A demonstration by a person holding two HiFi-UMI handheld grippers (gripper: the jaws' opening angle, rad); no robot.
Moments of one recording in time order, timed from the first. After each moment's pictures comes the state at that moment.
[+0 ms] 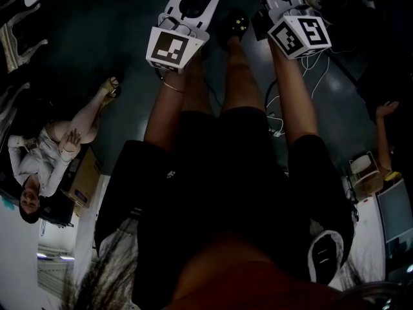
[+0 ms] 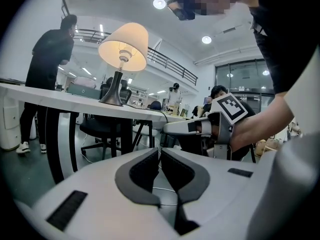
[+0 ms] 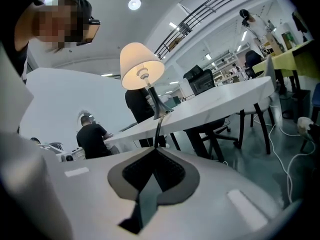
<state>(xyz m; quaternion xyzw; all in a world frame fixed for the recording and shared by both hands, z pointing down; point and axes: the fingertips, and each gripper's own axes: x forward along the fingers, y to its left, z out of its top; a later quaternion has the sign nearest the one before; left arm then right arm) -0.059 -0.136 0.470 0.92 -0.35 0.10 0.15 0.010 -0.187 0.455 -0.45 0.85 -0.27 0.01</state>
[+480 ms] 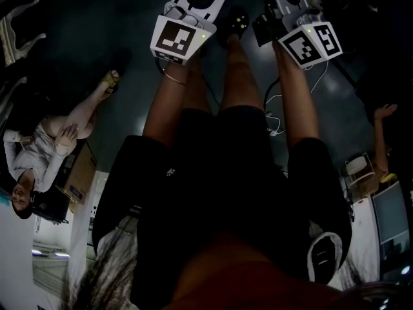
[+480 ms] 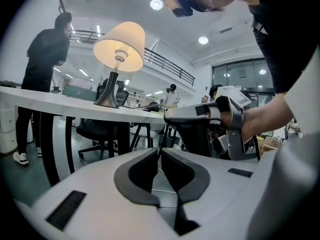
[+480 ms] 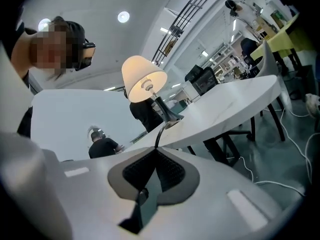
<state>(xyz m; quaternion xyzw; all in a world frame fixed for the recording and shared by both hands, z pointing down) -0.048 -0.145 0.469 0.92 -0.35 0.09 0.15 0.000 -0.181 0.418 -0.41 0.86 -0.31 0.08</state>
